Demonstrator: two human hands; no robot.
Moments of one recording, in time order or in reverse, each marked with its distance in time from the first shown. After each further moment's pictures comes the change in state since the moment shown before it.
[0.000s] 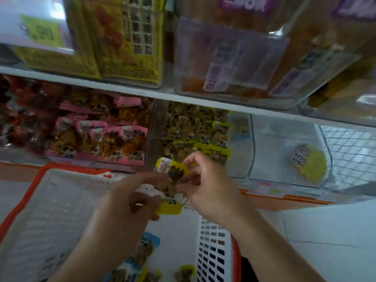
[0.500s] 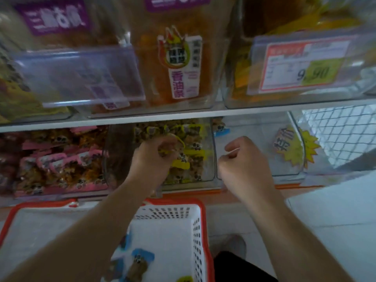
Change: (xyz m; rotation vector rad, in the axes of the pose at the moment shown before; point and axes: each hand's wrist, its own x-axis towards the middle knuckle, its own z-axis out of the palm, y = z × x) left_hand 0.139 0.044 0.113 0.406 0.023 0.197; right_hand -0.004 0.078 -0.106 0.197 0.448 0.283
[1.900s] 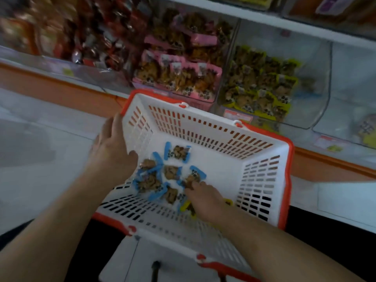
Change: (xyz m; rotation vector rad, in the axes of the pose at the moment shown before) left_hand -0.221 -0.190 -0.175 0.357 0.037 -0.499; right_hand -0.154 0.122 0.264 -1.100 -0.955 -0.713
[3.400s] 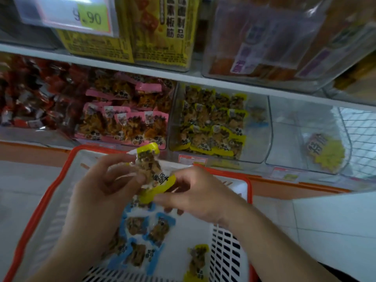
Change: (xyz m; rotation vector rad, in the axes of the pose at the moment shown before) left_hand -0.013 0.112 0.002 -1.067 -0.008 0.119; right_hand -0.088 0.038 -0.201 1.166 0.254 0.072
